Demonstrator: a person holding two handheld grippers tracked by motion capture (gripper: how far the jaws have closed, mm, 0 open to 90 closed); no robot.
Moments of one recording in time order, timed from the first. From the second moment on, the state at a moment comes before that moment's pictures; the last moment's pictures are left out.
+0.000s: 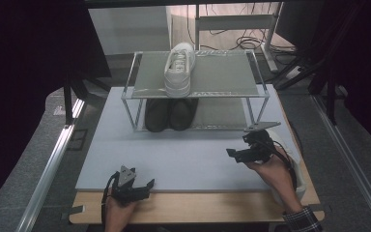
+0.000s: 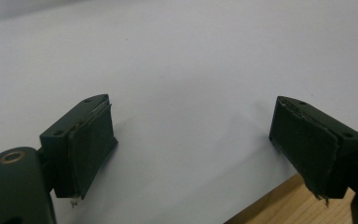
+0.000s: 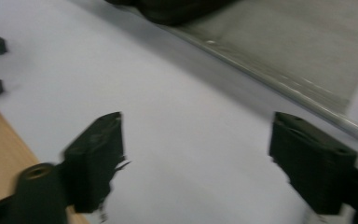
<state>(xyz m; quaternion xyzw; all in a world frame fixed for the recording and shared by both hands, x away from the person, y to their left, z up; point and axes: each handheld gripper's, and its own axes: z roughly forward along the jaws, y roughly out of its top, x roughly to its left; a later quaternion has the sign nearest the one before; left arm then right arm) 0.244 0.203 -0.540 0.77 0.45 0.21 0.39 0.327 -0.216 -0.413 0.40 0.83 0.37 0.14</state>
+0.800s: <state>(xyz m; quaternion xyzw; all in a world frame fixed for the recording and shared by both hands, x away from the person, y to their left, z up) 0.244 0.203 -0.540 0.77 0.45 0.21 0.39 0.320 -0.297 -0.401 0.49 0.78 0.34 0.18</state>
